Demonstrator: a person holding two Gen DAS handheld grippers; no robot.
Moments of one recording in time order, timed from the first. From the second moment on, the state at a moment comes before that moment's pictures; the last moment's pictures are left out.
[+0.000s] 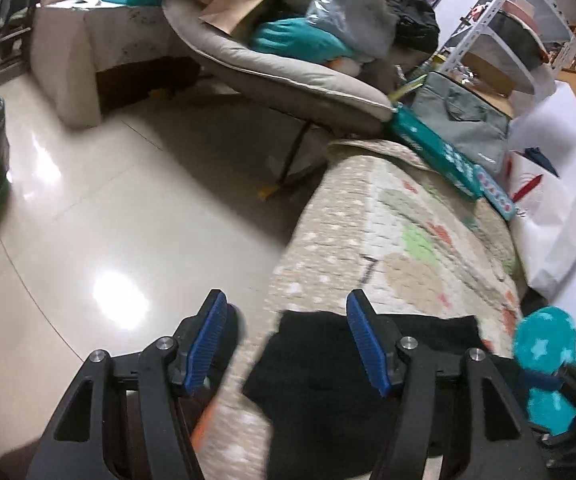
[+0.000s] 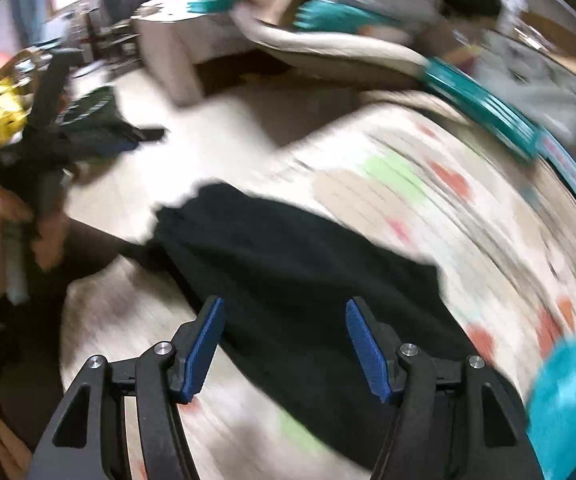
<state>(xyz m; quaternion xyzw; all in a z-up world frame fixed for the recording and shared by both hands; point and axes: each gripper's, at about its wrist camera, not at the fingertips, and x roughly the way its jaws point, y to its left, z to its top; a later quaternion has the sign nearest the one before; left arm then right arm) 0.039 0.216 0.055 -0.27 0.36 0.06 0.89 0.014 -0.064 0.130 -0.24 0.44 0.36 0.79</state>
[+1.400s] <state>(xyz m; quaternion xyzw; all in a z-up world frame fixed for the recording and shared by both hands) 0.026 0.280 -0.006 -0.36 0.38 0.13 0.84 0.159 -0.062 0.111 -0.16 0.48 0.20 0.84</state>
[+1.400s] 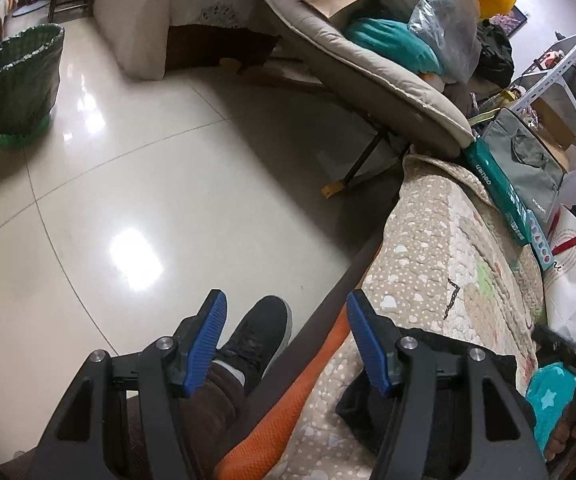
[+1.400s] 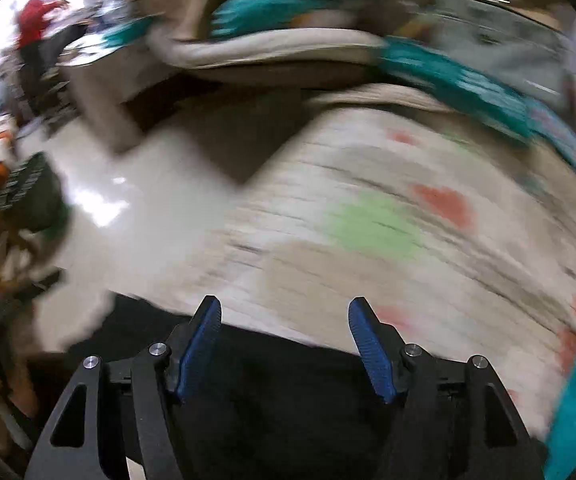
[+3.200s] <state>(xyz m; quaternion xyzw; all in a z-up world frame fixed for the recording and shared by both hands) 0.027 0.275 -0.016 -0.34 0.41 0.14 0.84 0.044 -0.316 0.085 0.07 0.58 -0.04 0.81</state>
